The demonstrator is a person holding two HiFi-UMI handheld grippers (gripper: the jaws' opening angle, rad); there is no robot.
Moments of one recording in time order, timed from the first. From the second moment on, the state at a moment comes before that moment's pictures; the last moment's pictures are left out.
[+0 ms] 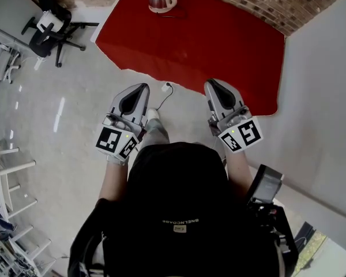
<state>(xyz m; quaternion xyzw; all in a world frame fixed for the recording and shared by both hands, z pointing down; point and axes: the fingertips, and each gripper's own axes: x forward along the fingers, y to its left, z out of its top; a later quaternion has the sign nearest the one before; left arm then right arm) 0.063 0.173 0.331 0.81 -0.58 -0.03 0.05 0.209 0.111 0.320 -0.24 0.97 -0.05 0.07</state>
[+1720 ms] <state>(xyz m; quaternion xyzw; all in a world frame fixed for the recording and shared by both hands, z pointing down) -0.118 0.008 0.370 0.85 -0.51 -0.03 0.12 0.042 -0.045 0.357 -0.34 0.93 -0.13 0.02</state>
